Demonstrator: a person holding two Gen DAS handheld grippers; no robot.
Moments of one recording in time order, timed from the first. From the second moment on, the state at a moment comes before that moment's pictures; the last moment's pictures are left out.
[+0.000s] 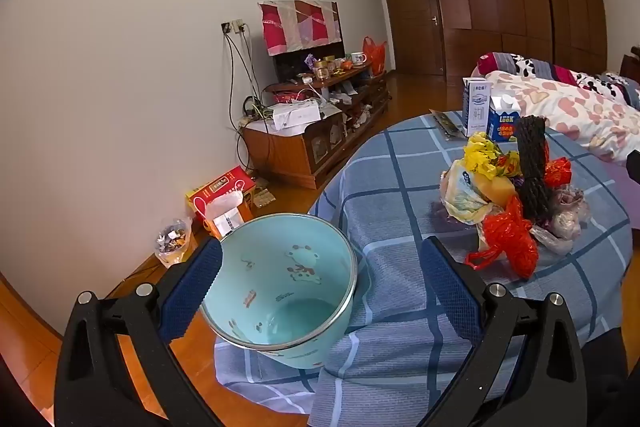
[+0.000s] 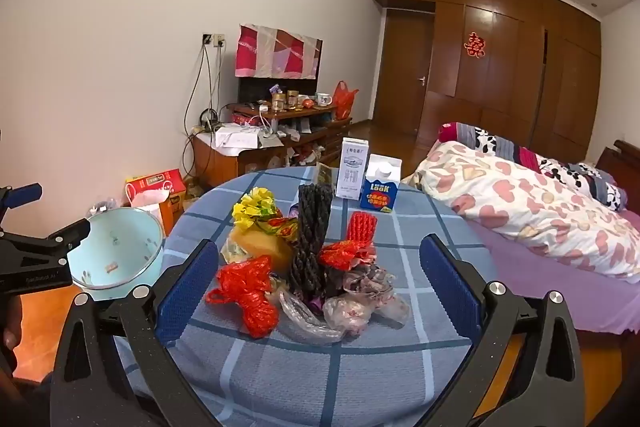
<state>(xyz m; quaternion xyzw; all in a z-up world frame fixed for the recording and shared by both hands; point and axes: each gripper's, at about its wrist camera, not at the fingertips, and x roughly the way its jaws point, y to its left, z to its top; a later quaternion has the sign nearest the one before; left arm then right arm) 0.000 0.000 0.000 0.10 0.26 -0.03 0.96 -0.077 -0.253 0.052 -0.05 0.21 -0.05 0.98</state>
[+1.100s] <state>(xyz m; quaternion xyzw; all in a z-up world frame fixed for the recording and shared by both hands) 0.000 -0.001 -0.001 0.11 0.26 -0.03 0.96 -0.074 -0.257 0.044 -0.04 0.22 -0.05 0.97</state>
